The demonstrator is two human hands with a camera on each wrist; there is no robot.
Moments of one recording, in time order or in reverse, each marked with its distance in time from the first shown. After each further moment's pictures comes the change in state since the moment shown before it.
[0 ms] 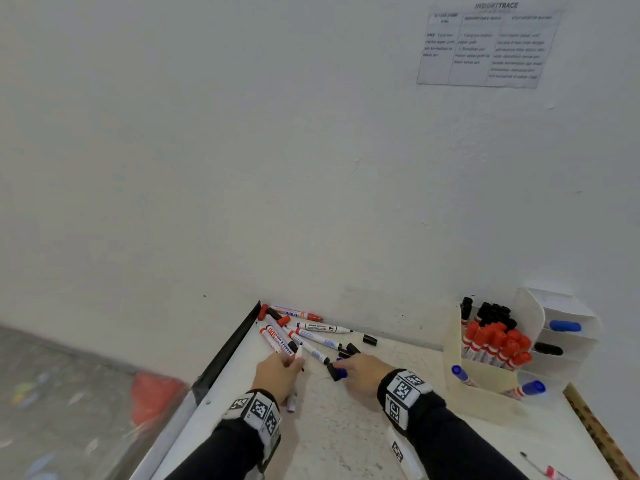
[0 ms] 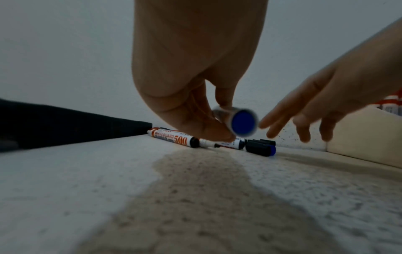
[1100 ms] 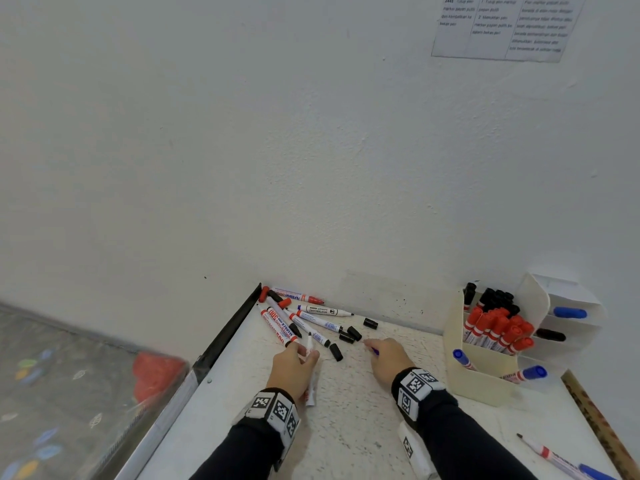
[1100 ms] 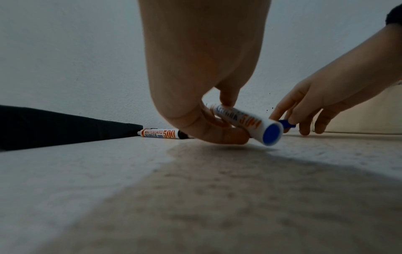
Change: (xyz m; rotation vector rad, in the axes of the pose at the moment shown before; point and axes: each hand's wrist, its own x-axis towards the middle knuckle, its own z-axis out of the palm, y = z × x) left_hand -0.008 0.000 0.032 -0.021 -0.012 0.002; right_hand 0.007 0.042 0.024 0.244 0.284 0.206
